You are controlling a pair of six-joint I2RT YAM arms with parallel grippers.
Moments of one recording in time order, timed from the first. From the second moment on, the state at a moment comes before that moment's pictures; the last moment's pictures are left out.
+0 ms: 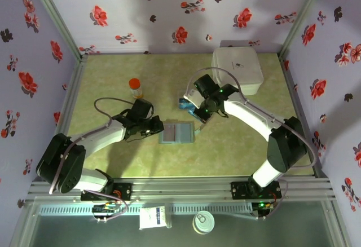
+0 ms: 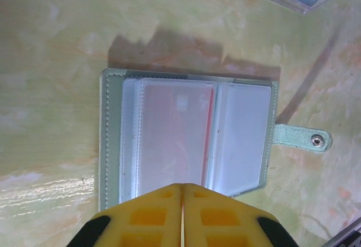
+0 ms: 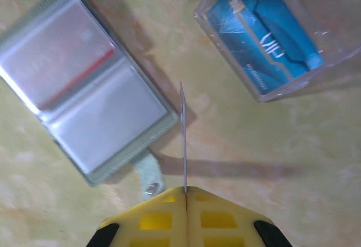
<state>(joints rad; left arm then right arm) -0.61 1.39 0.72 -0.29 0.26 -0.83 0.65 1.61 1.30 -0.86 -0.08 -0.36</state>
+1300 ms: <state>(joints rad) -0.54 1.34 0.68 -0.33 0.26 -0.83 0.53 2.28 2.14 -1.24 -0.22 -0.98</state>
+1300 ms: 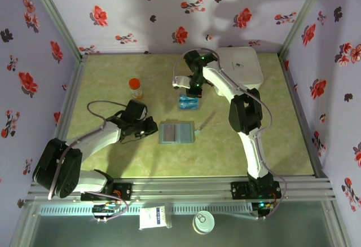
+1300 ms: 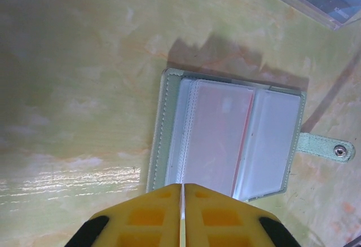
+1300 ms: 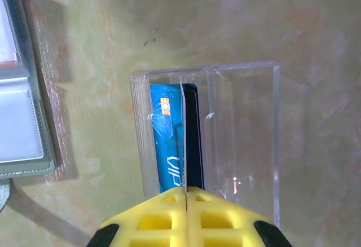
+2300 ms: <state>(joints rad) -0.54 1.34 0.68 -0.33 0.26 -0.83 0.54 2.05 1.79 -0.97 -0.20 -0.70</state>
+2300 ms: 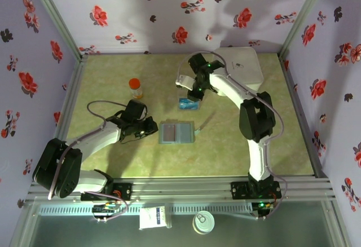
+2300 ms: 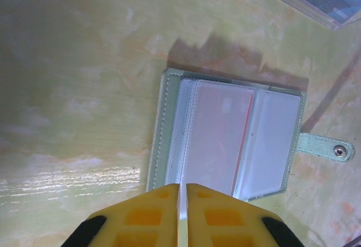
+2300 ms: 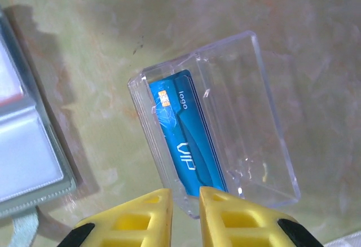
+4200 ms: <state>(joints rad) -0.54 1.51 0.63 -0.17 0.33 -0.83 0.83 1.85 1.03 -0.14 -0.34 0.88</state>
